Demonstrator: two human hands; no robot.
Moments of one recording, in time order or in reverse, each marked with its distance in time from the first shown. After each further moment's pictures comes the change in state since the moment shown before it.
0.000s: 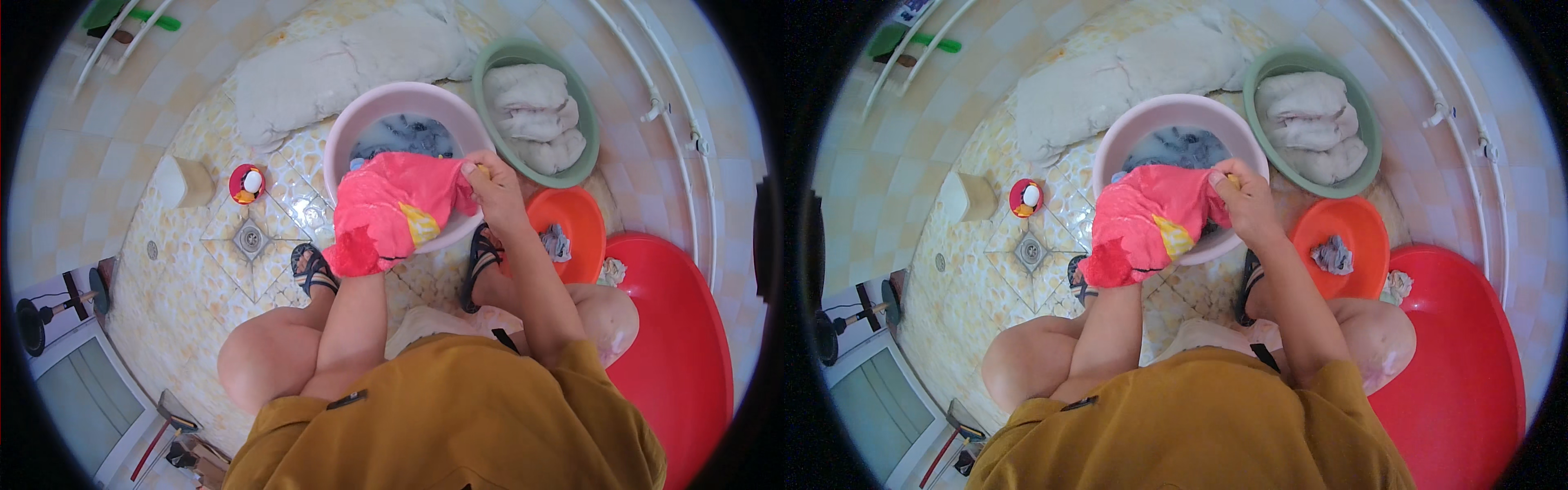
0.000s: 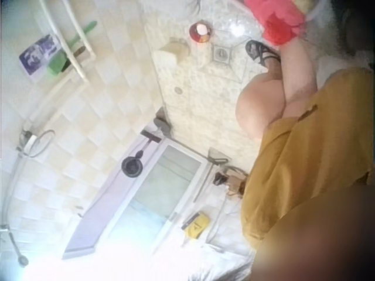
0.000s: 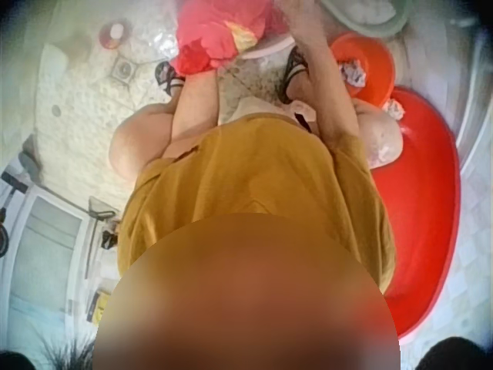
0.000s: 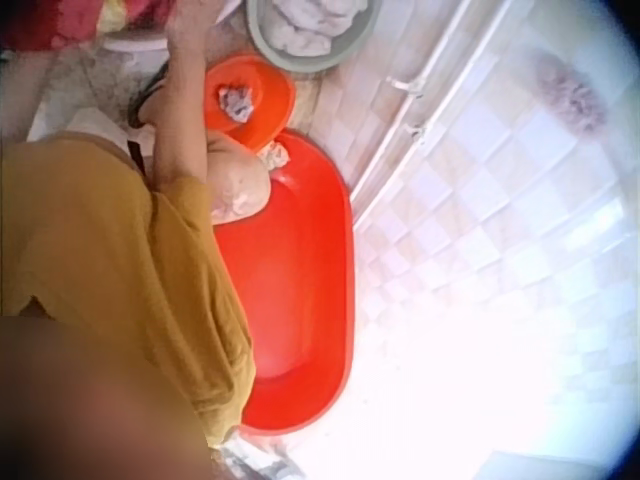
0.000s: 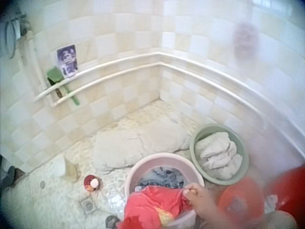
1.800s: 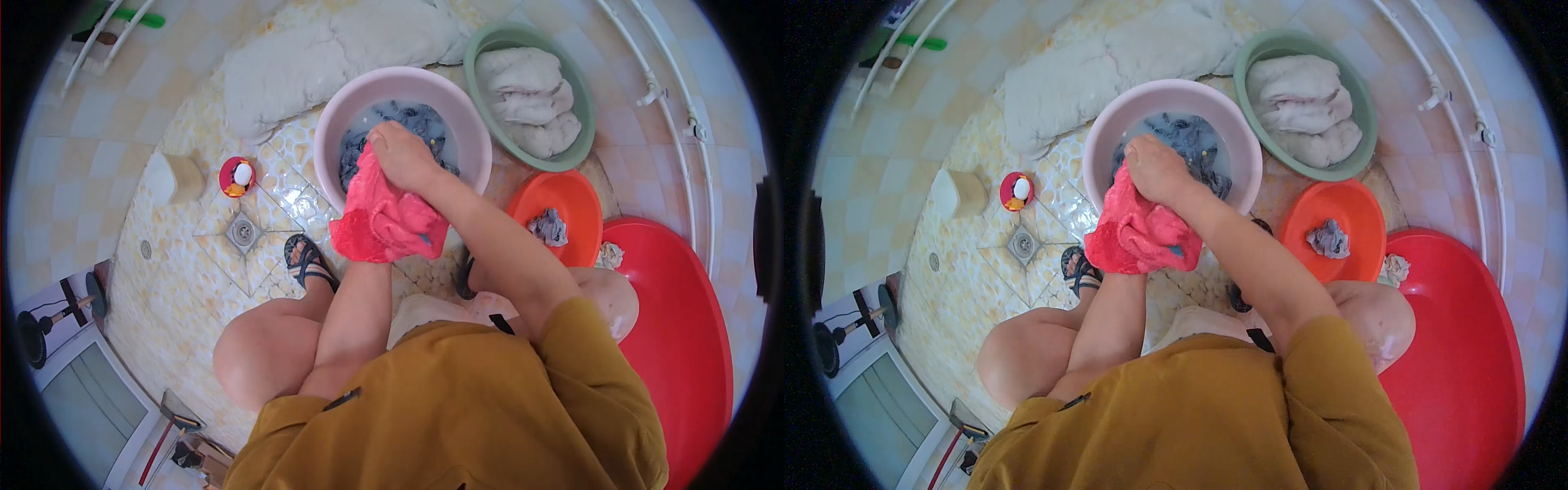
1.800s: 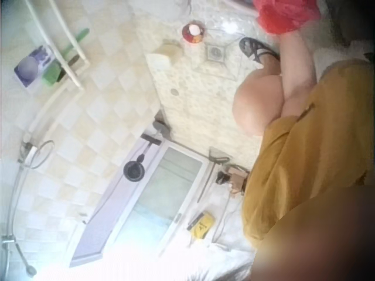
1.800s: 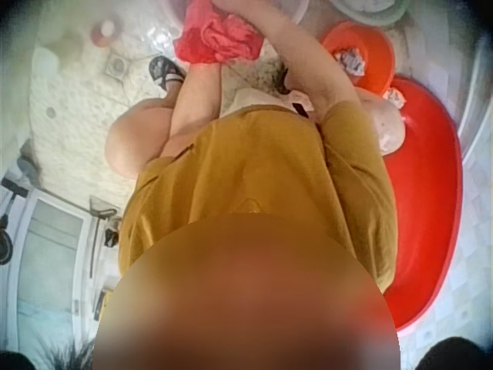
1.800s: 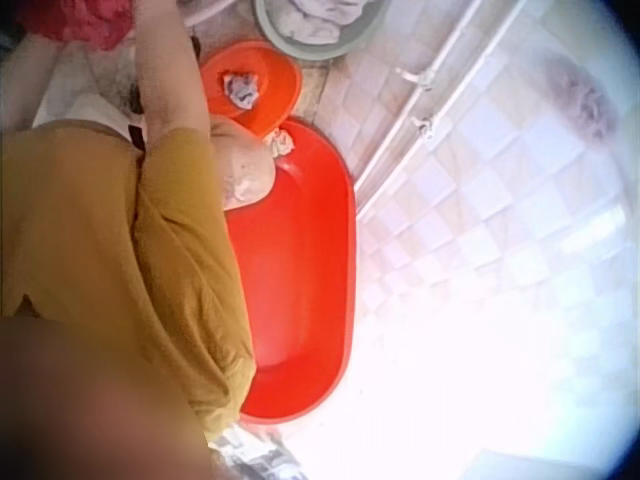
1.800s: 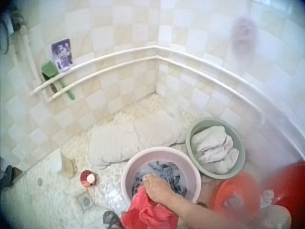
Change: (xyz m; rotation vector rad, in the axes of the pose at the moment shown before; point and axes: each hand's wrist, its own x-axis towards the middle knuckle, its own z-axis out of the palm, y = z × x) left_hand -0.003 -0.017 0.015 -0.057 -0.045 -0.059; right_hand 0.072 0.017 0.083 -0.717 -0.128 -0.202
